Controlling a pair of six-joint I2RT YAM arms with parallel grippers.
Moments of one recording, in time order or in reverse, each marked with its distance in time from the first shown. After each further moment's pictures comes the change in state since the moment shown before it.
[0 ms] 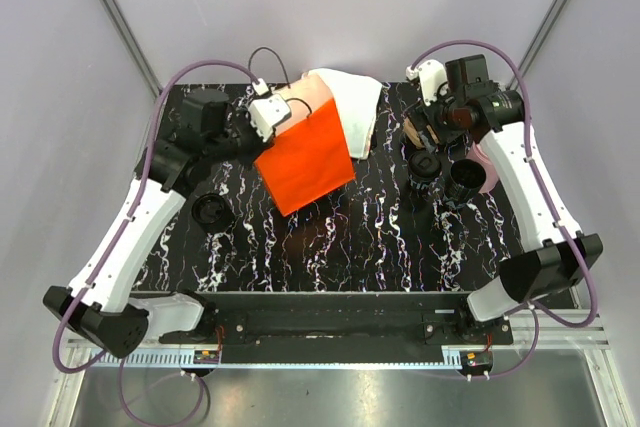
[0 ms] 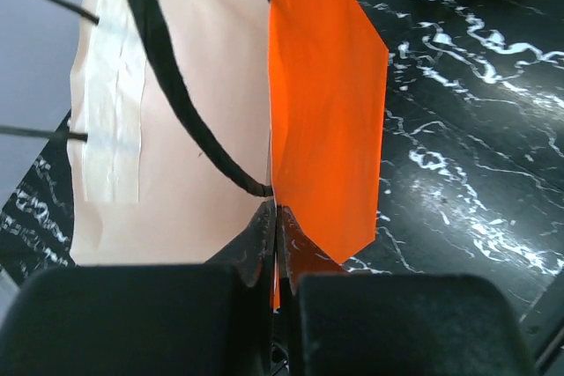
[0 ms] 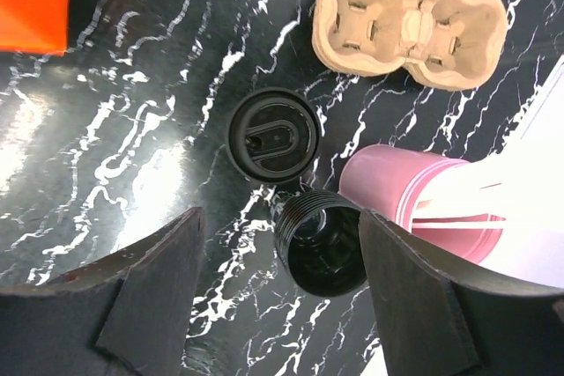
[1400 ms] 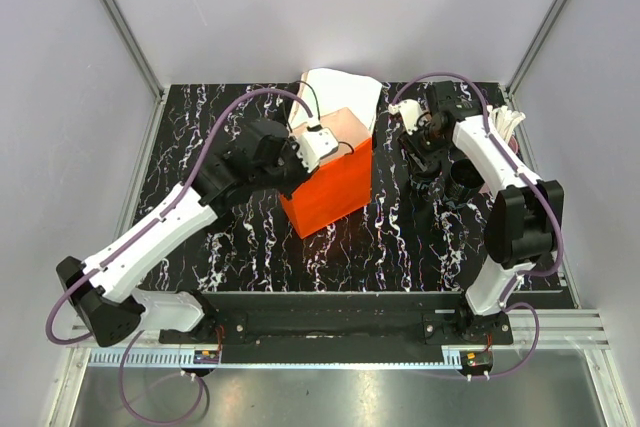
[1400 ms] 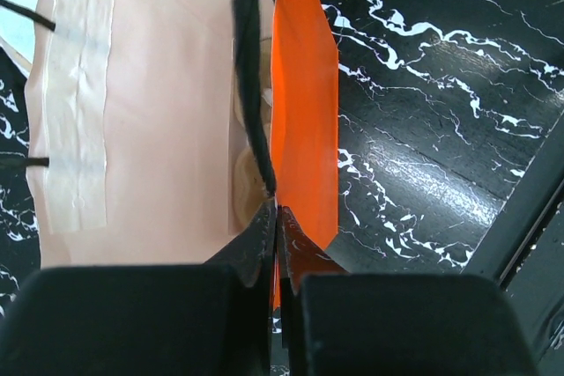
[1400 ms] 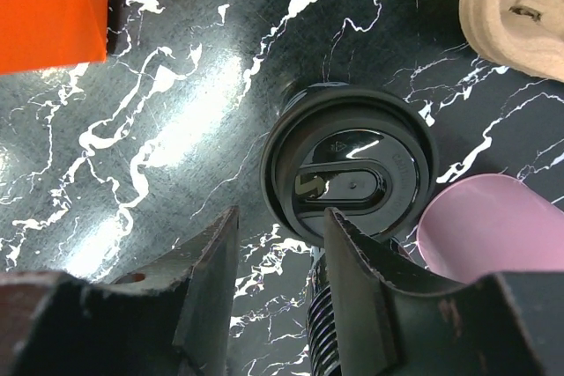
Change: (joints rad) left arm -0.347 0.031 -0.112 0.050 -0.199 -0.169; right arm -0.052 0.235 -0.208 0.108 -0.154 -0.127
